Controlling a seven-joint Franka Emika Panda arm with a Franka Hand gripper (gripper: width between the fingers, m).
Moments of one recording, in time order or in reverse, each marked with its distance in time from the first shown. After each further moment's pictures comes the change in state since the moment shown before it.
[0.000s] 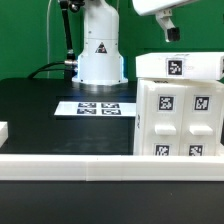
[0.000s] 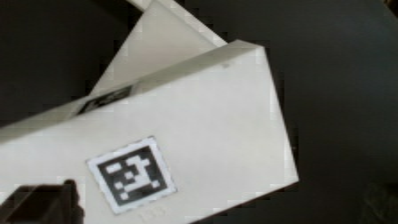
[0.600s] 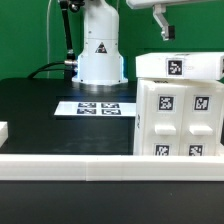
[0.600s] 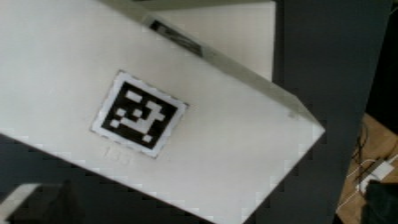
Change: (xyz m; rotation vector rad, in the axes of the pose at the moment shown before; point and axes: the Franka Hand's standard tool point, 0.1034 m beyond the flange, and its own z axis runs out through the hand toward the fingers) arm -0.007 -0.002 0.002 -0.061 0.003 -0.829
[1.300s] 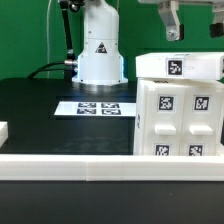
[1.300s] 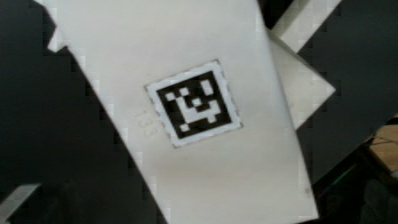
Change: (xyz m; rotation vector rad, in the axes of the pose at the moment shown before) arm -0.004 0.007 0.003 -0.015 -0.026 -0.645
